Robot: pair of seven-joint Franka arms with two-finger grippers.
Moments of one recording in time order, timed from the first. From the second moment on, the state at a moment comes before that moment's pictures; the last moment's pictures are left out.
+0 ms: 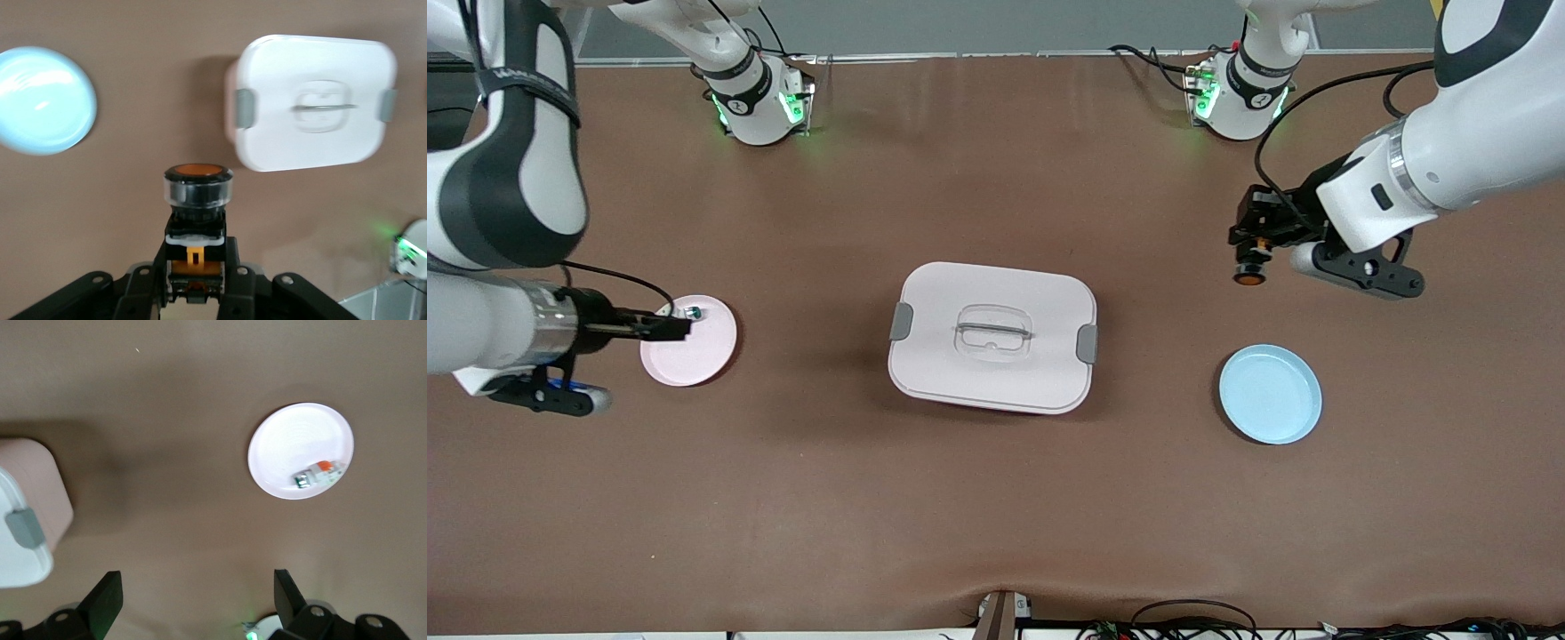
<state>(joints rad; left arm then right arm) 0.03 0.18 -0.31 -1.40 -0.24 1.46 -0.19 0.11 0.51 -0.09 -1.10 0.13 1.25 0.19</state>
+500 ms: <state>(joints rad) 0.05 0.18 -0.29 -1.39 -0.06 1.41 -0.80 0.09 0.47 -0.08 -1.10 0.10 1.20 0.09</state>
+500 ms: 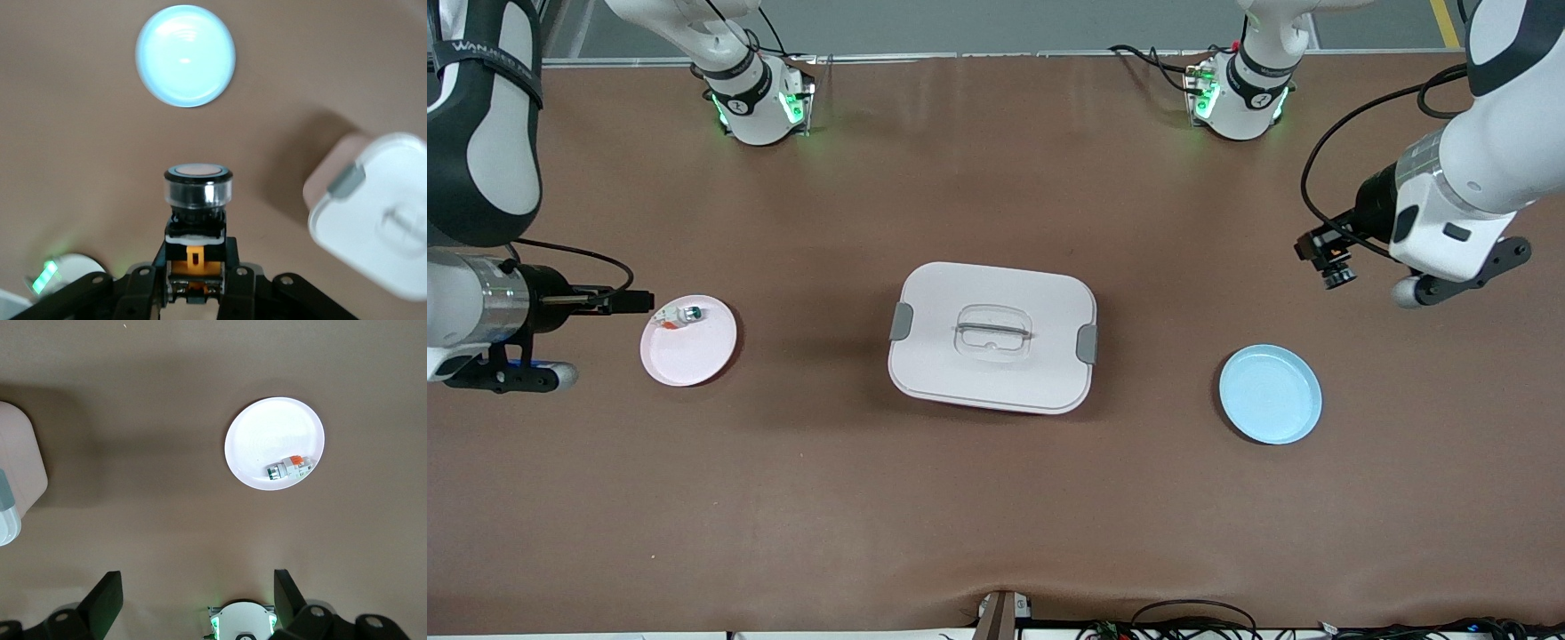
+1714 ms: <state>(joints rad) 0.21 0.24 -0.28 -1.81 0.00 2.10 -1.45 0.05 0.36 -0.08 -1.09 0.04 1.13 0.09</state>
